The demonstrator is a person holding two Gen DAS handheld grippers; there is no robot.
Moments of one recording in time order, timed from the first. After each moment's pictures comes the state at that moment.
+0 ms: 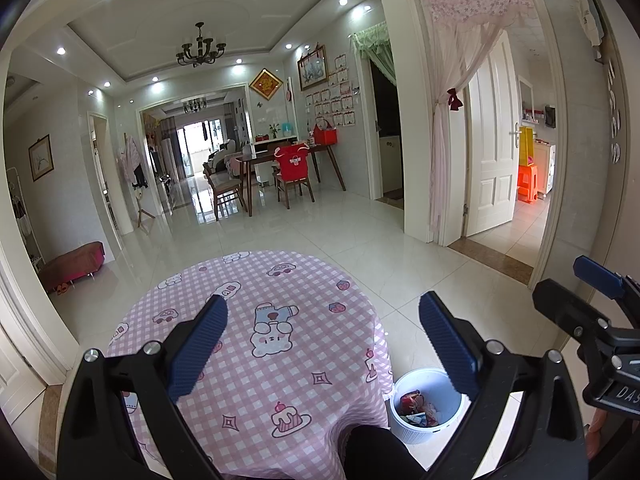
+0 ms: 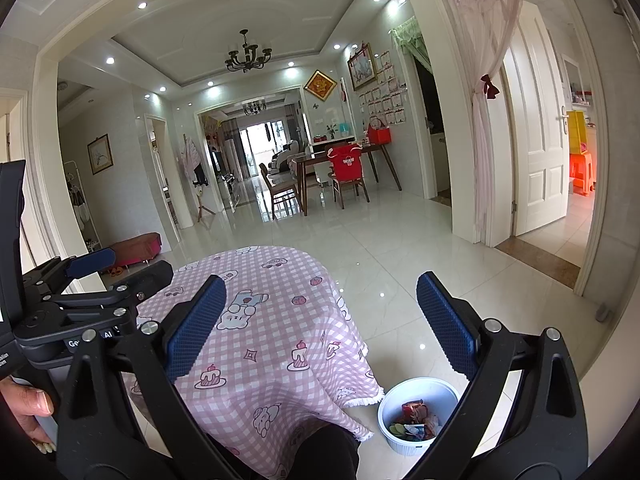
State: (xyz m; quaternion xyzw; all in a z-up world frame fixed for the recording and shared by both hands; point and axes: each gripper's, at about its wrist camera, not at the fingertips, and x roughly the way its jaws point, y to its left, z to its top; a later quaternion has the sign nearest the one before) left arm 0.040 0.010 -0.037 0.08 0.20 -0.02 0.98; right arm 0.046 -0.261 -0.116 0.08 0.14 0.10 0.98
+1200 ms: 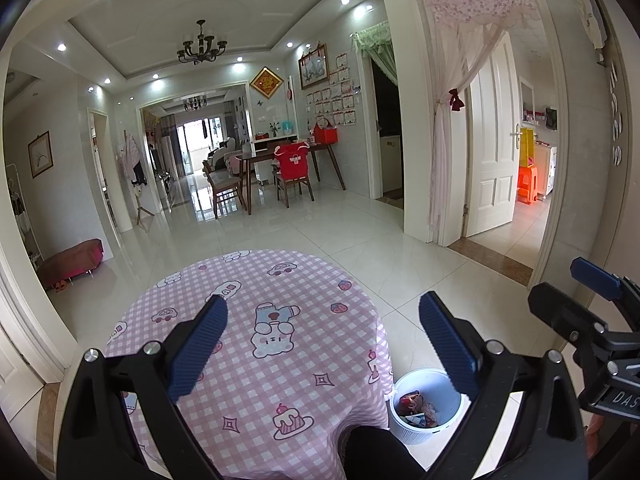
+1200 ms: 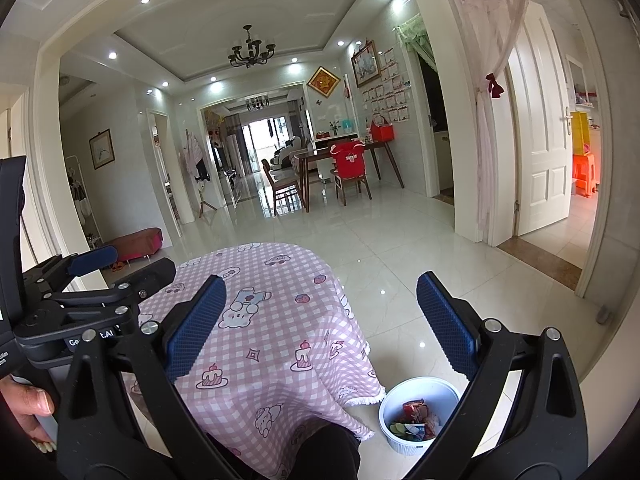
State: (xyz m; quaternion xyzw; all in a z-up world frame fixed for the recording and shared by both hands) left arm 0.042 0.012 -0.041 0.07 0.21 -0.02 0.98; right arm 0.047 -0.258 -0.123 0.08 0.14 0.11 0.98
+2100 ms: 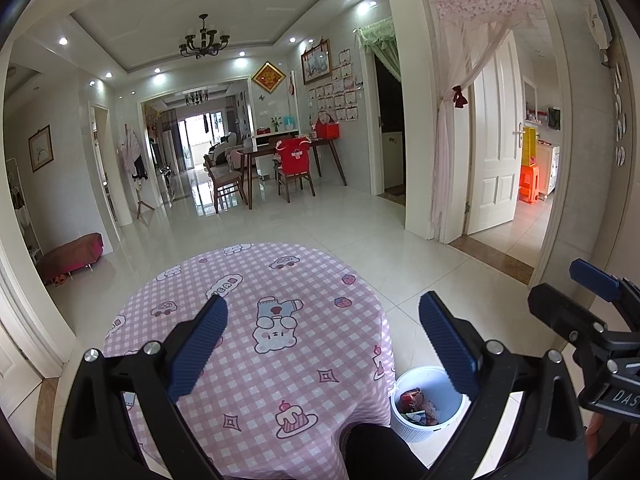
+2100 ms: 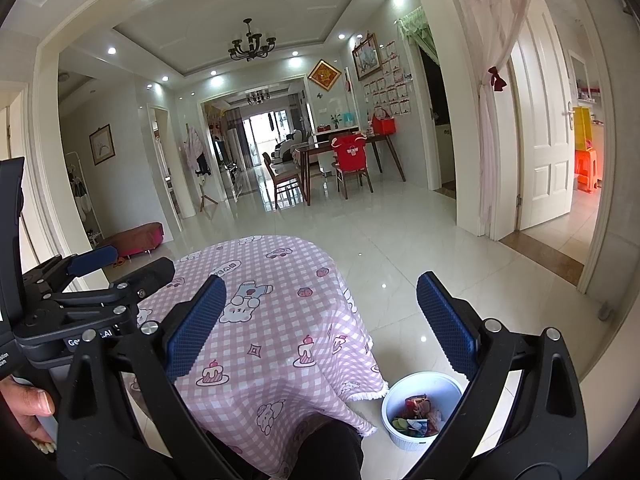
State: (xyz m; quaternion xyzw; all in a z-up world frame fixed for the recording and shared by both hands) left arm 0.049 0.018 -0.053 0.07 0.21 -0.02 0.97; right arm 0.052 -0.257 -0.131 0.08 0.16 0.11 0.98
